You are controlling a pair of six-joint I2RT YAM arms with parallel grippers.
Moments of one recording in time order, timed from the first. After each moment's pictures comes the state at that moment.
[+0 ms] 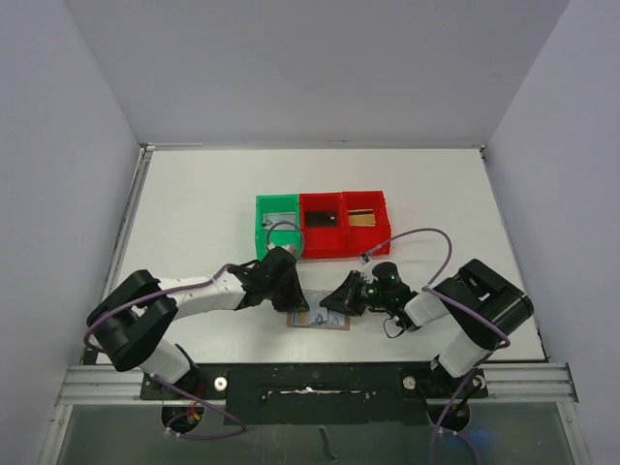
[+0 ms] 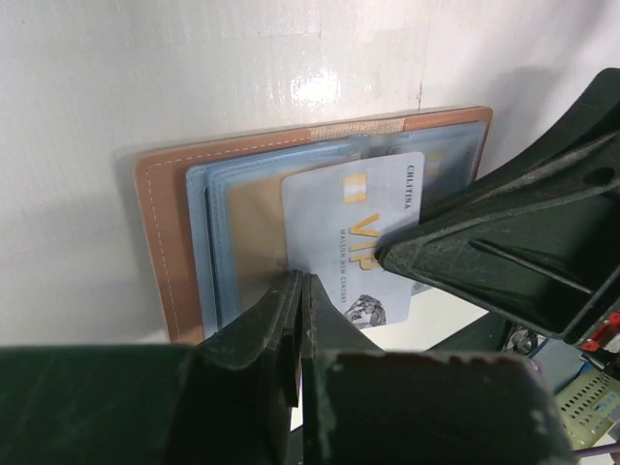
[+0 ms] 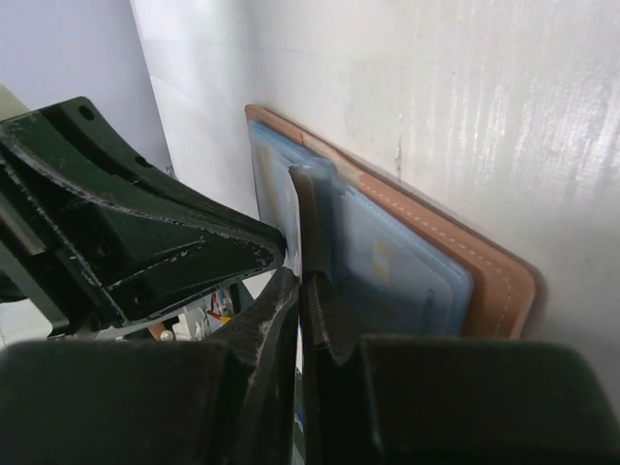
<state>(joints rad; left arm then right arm) -0.84 1.52 0.69 -0.13 0.13 -0.98 0.62 1.64 0.28 0.80 -0.51 1.17</state>
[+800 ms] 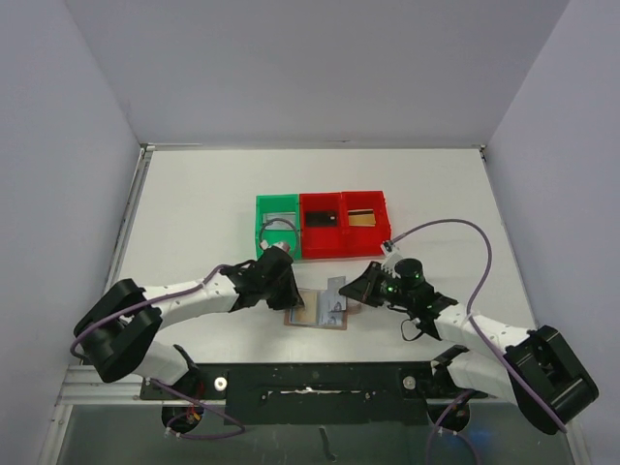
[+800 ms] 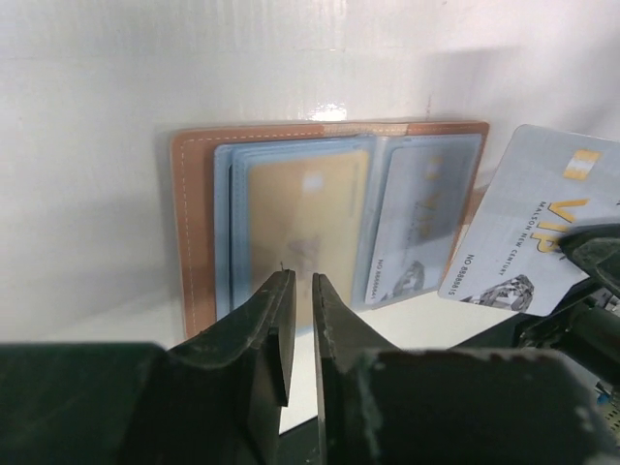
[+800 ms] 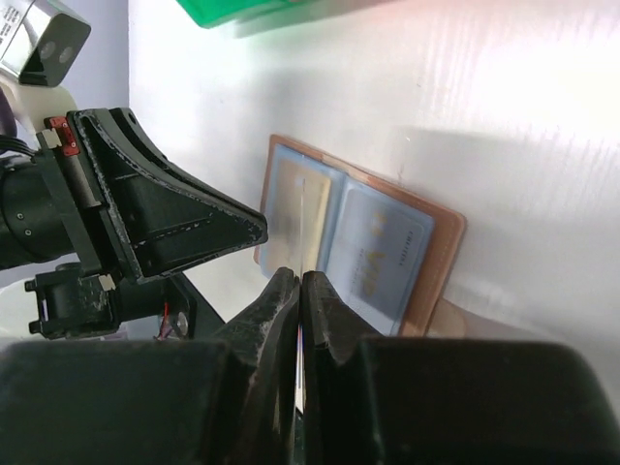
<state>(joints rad) -0.85 1.46 0.69 -0.20 0.05 -0.99 0.54 1.11 0.25 0.34 -0.38 0.93</state>
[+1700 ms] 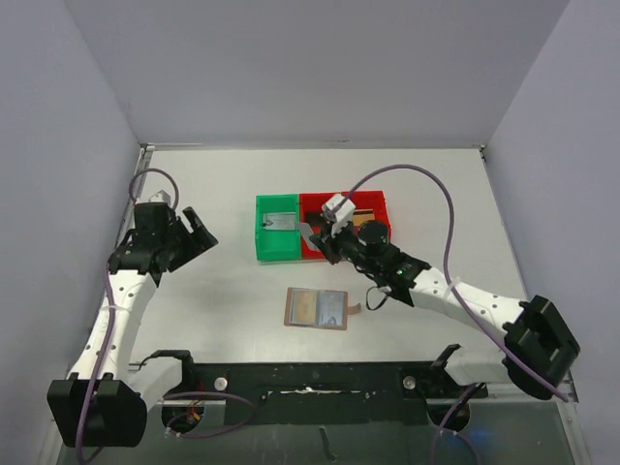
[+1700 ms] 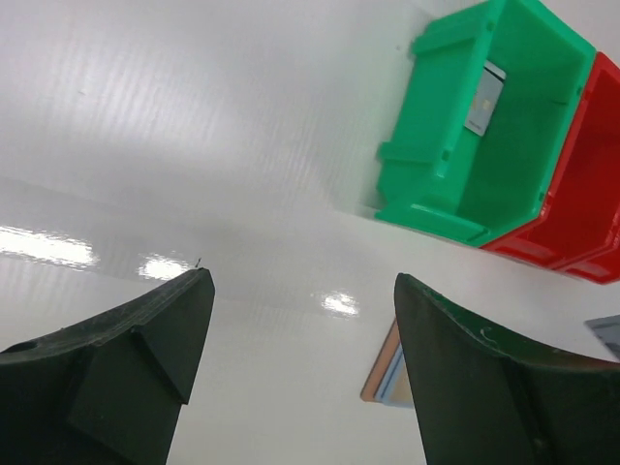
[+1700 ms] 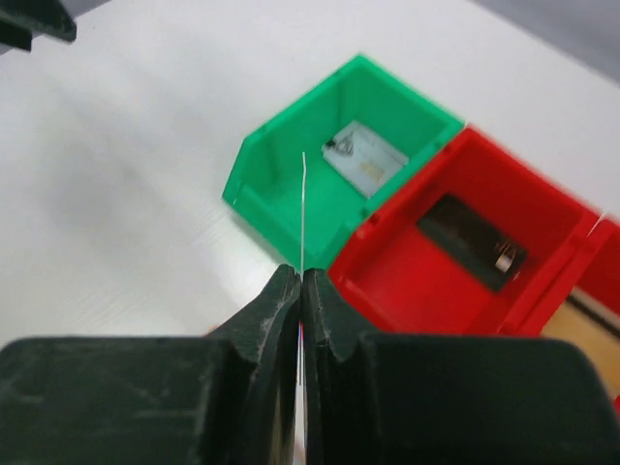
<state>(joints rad) -0.06 1.03 0.88 -0.66 0.08 -0.63 0.79 1.21 0.67 0.29 -0.06 0.06</state>
